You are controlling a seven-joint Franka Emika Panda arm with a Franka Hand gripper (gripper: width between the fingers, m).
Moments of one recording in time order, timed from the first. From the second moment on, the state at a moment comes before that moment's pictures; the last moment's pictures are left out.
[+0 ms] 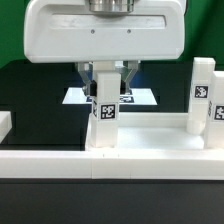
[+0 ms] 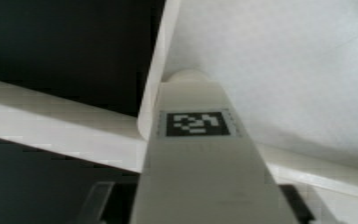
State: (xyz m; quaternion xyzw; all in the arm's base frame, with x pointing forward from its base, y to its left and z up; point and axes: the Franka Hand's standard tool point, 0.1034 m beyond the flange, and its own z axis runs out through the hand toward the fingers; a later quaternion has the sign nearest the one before) arm 0.629 -0.054 0.101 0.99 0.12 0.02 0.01
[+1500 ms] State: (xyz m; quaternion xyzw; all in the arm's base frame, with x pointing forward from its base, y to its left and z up) arm 0.622 -0.064 0.100 0.96 -0.28 0.02 -0.01
